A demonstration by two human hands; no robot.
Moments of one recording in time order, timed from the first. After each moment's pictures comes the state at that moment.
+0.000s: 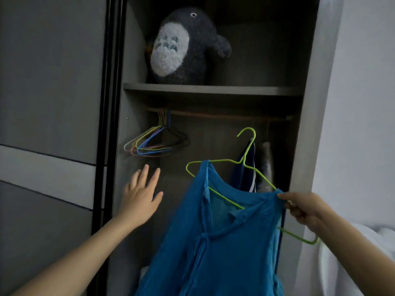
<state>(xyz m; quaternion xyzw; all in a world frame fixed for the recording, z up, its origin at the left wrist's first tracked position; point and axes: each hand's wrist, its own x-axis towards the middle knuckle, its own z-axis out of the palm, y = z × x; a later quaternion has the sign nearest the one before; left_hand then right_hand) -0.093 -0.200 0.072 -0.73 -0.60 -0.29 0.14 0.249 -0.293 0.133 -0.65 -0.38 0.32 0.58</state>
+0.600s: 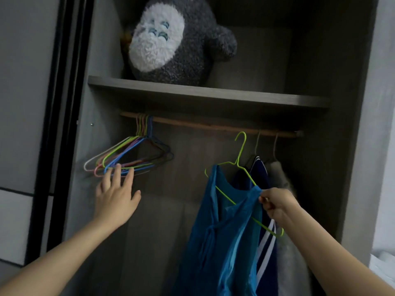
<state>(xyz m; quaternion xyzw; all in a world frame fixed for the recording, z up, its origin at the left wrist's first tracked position) -0.108 0.009 0.106 -0.68 -0.61 -0.39 0.16 0.210 -0.100 0.176 -0.61 -0.31 0.32 0.66</state>
